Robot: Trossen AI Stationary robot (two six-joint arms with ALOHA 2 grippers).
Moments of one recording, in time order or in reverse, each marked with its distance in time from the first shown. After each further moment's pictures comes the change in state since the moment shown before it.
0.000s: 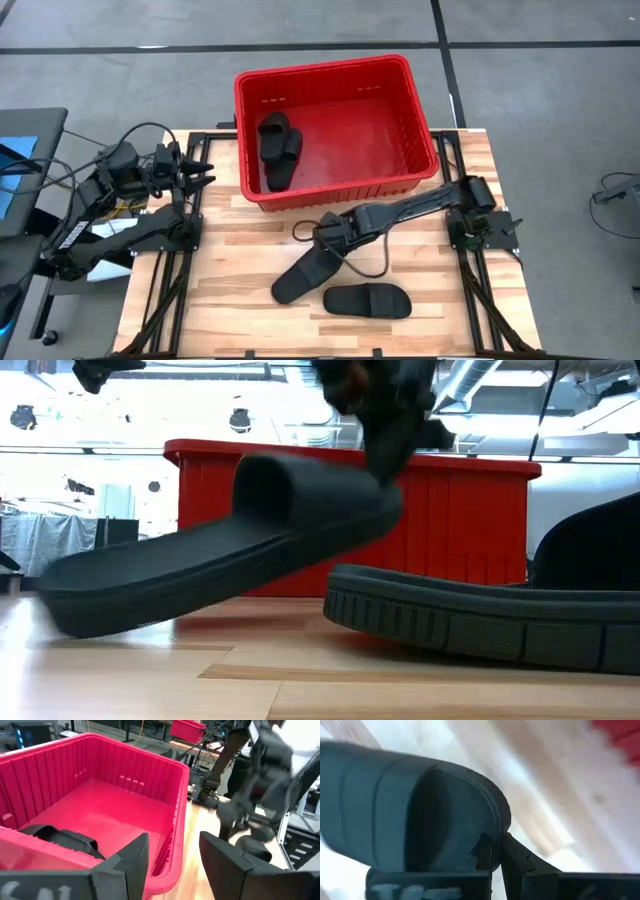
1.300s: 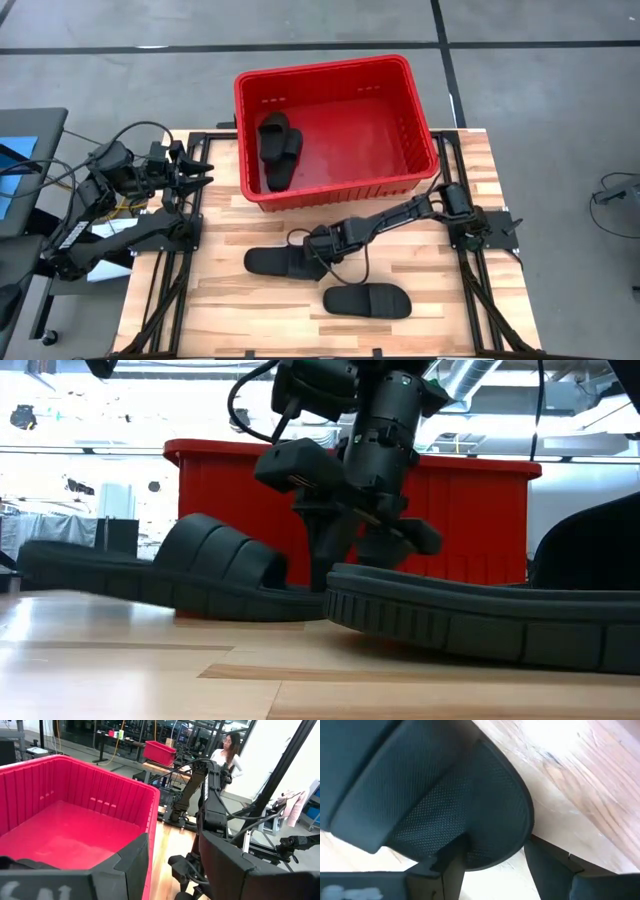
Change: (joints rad) left arm 0.000 0.000 0.000 0.152 0.130 -0.103; right arm -0.014 0.216 -0.175 0.433 -0.168 0.165
